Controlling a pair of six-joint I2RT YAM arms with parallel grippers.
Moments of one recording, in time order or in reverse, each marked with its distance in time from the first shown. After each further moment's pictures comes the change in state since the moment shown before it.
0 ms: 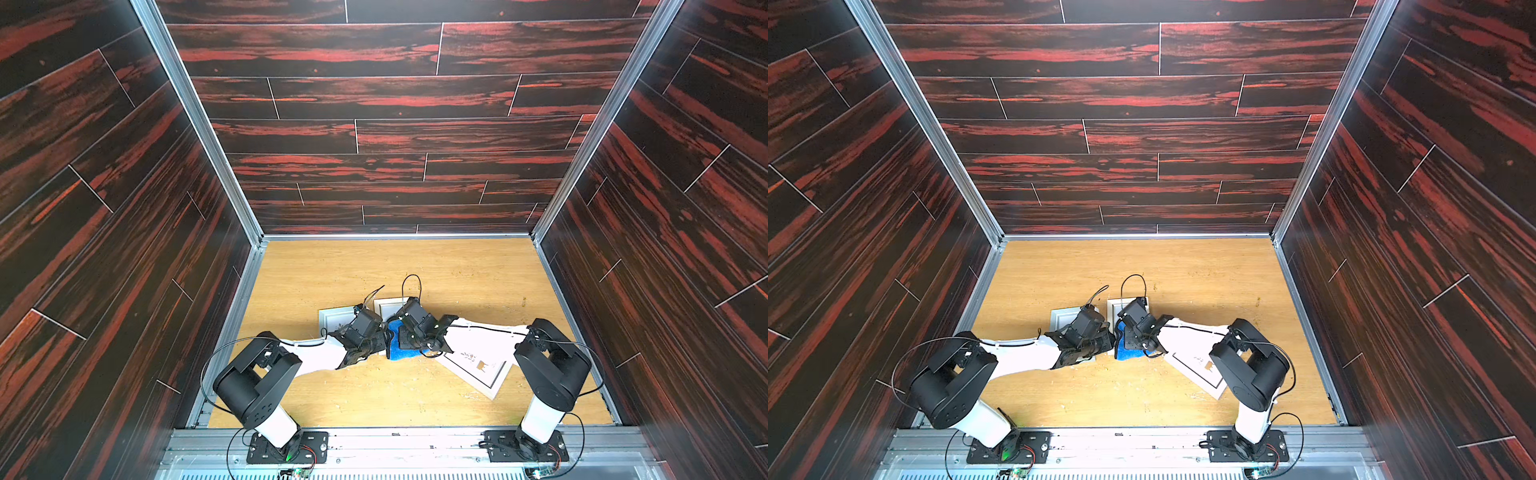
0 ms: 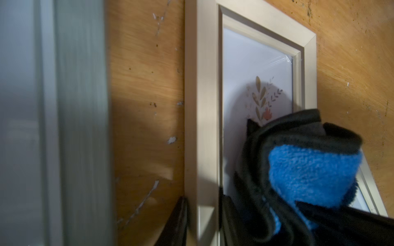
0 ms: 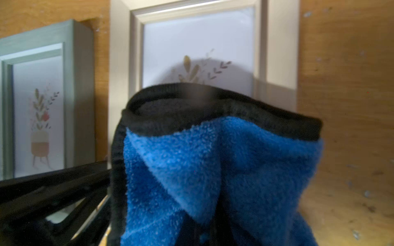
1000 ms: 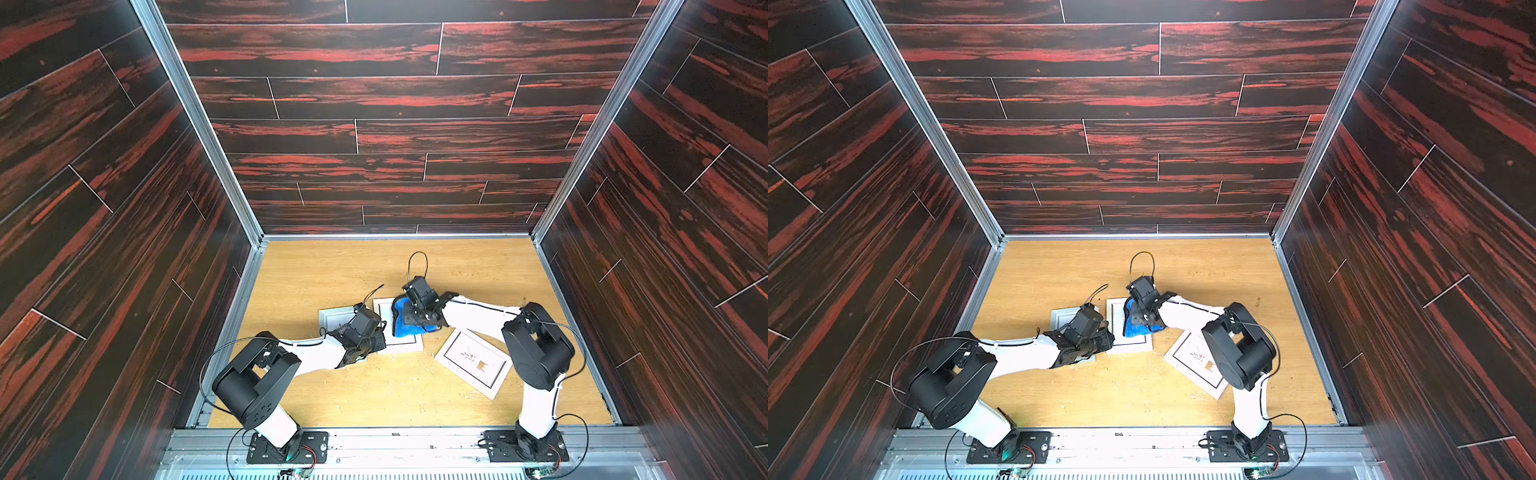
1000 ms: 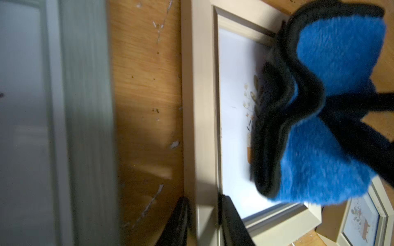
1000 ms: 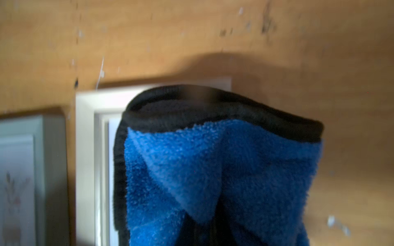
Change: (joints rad) left arm 0.012 -0.005 0.000 -0.005 0.008 0.046; right arm -0.147 0.154 0.235 -0.053 0.019 -0.096
